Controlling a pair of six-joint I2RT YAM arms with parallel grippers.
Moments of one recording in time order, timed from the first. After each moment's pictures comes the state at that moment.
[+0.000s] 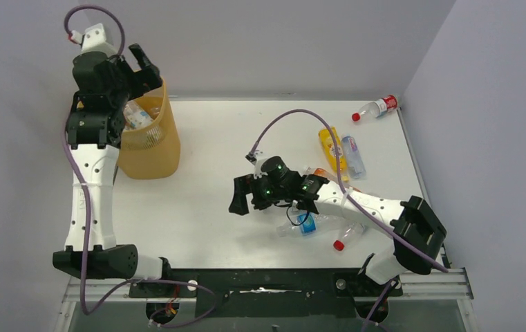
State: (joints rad) left arm 0.06 1.40 1.80 -0.63 -0.08 -0.35; right arm 0.95 1.50 1.04 -0.21 -0.32 0.55
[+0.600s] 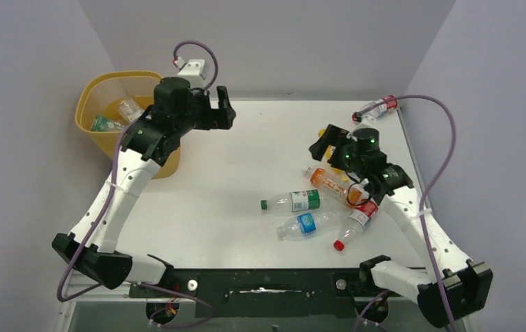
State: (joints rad) left arm -0.44 1.38 1.67 -0.66 -0.05 -0.31; right arm 0.40 1.13 1.01 -0.42 -0.09 0.55
